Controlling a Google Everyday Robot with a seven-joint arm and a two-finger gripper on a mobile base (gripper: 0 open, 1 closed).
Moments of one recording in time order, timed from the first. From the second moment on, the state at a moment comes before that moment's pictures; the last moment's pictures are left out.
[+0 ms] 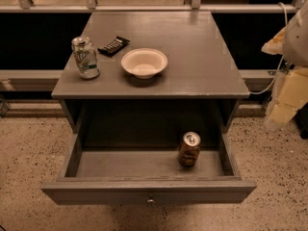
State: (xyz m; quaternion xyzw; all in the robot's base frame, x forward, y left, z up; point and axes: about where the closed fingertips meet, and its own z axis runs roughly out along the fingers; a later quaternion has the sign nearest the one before) arm 0.438 -0.217 0.976 -0.60 0.78 -0.03 0.16
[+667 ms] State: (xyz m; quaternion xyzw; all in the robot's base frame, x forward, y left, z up) arm 0.442 -0.207 0.951 -0.59 0.78 0.02 0.21
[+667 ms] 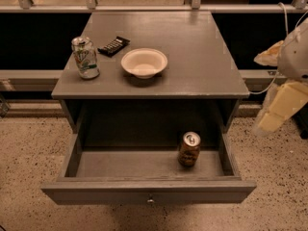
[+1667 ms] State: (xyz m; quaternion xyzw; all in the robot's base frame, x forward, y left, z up) arm 0.436 -0.171 0.838 -0.52 0.76 0.16 0.35
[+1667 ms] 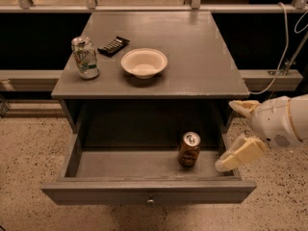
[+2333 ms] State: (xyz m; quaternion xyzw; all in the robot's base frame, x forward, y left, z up) arm 0.450 -0.152 0.790 -0.50 0.74 0.18 0.42
